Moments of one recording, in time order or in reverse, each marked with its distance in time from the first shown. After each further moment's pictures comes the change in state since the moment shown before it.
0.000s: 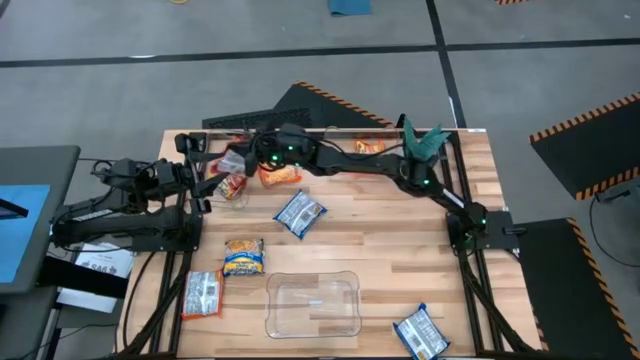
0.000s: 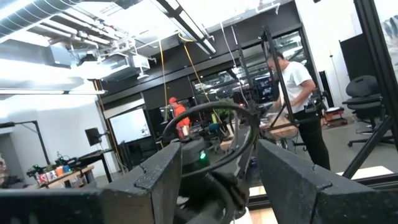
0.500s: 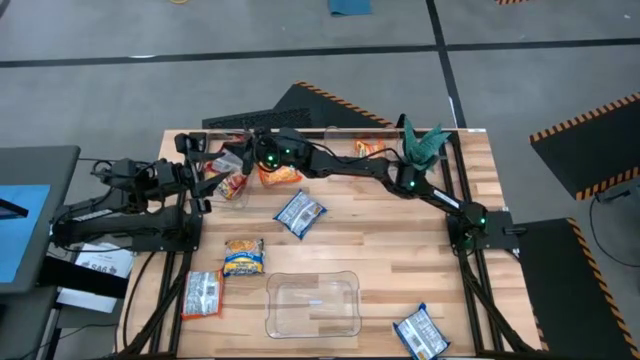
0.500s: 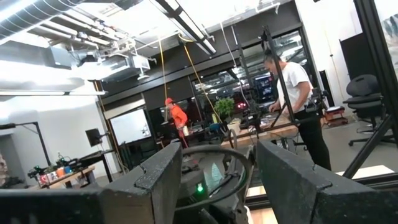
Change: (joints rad) left arm 0.000 0.000 0.000 0.000 -0.001 0.006; right arm -0.016 0.148 0.114 0.143 -0.029 0.097
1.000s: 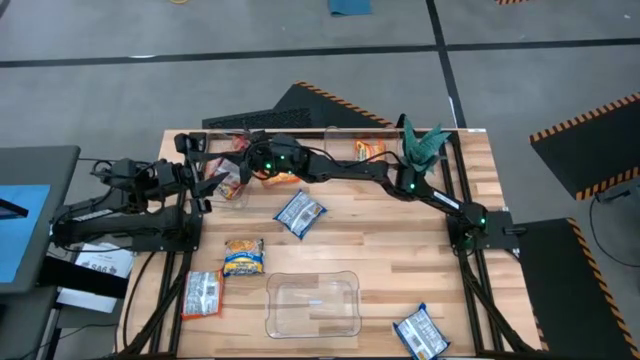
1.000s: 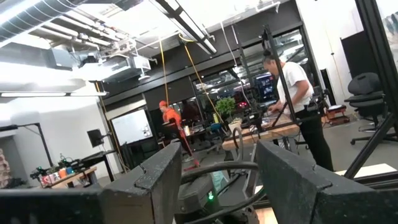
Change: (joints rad) left arm 0.000 0.000 0.000 0.000 -0.002 0.010; right arm 0.026 -0.001 -0.002 -0.123 0.034 -0.055
